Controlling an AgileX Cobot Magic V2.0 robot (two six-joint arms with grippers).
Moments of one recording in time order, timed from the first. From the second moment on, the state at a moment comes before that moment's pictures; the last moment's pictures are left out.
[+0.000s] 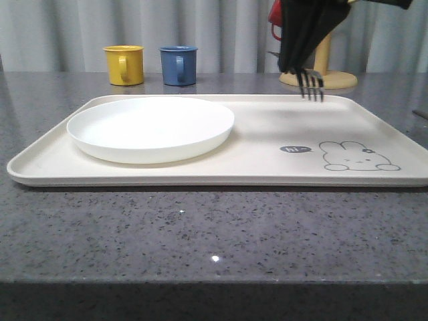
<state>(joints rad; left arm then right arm) -0.12 0.13 -0.35 -0.15 0.39 0.22 0.51 1.69 -1.57 -0.02 1.11 0.59</state>
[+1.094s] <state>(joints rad) -0.12 0.13 -0.35 -0.15 0.39 0.22 0.51 1.93 -1.67 -0.02 1.12 0.60</state>
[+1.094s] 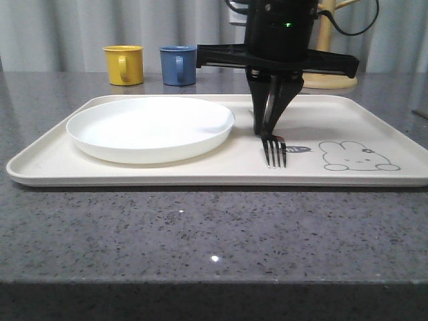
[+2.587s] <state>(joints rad) -0.12 0.13 -0.35 -0.15 0.39 0.22 -0.06 1.63 -1.40 -0.05 1.22 0.12</state>
